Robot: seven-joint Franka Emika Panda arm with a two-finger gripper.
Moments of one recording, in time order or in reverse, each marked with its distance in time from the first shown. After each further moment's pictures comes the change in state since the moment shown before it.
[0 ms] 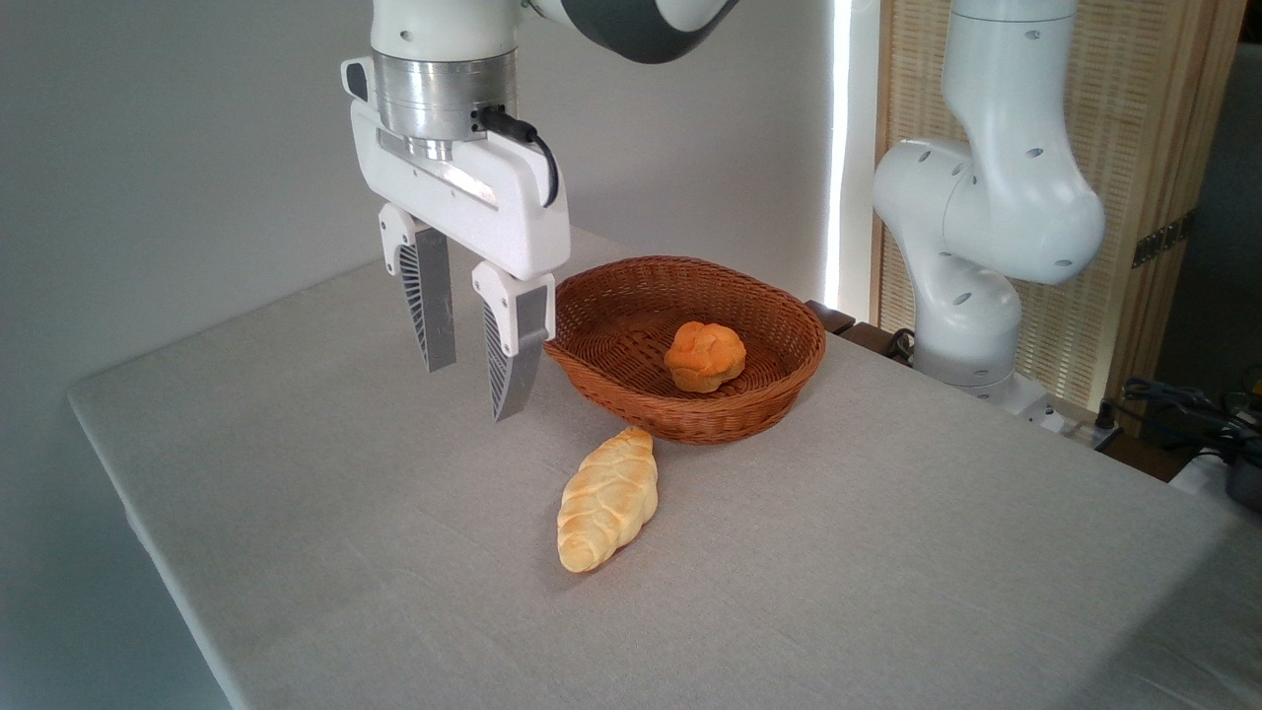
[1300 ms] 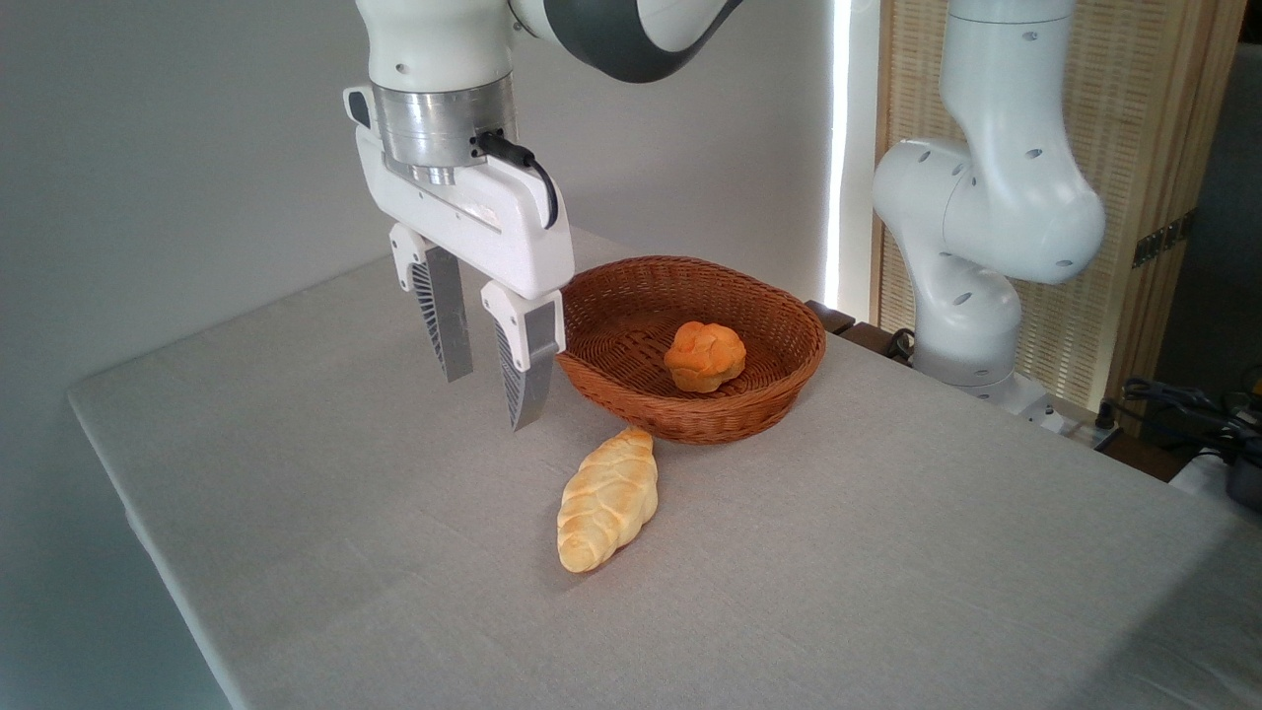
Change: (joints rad) arm 0.007 0.022 -0.006 0.000 0.000 -0.061 0.000
